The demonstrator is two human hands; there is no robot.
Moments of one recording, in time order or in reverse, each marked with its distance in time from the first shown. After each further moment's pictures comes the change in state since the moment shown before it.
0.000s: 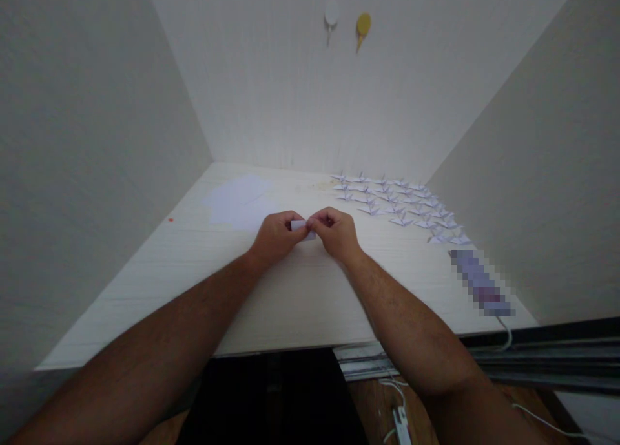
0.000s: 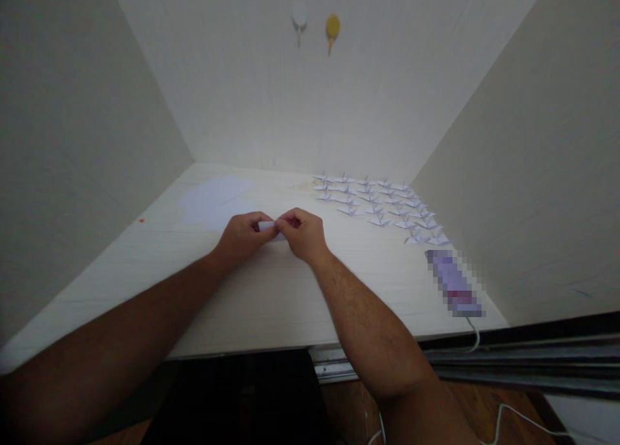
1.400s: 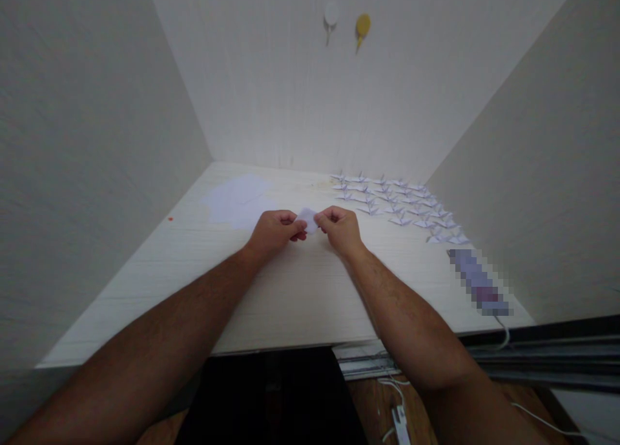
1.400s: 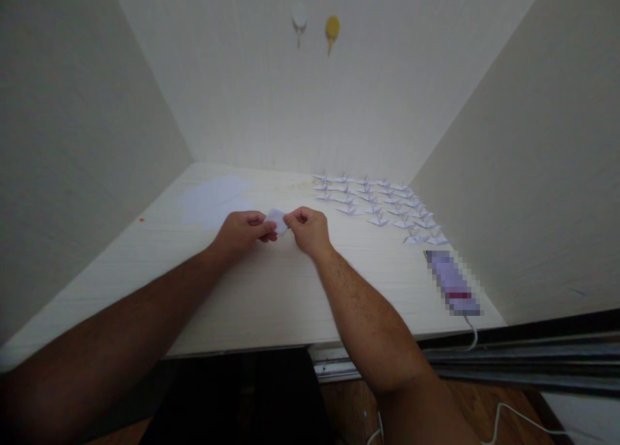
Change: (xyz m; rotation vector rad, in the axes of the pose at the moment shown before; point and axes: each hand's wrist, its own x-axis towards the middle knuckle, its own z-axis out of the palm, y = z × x) left_hand 0.002 -0.001 -0.005 -0.271 -0.092 -0.217; right_hand 0.008 0.007 -0.005 0.076 0.026 0.091
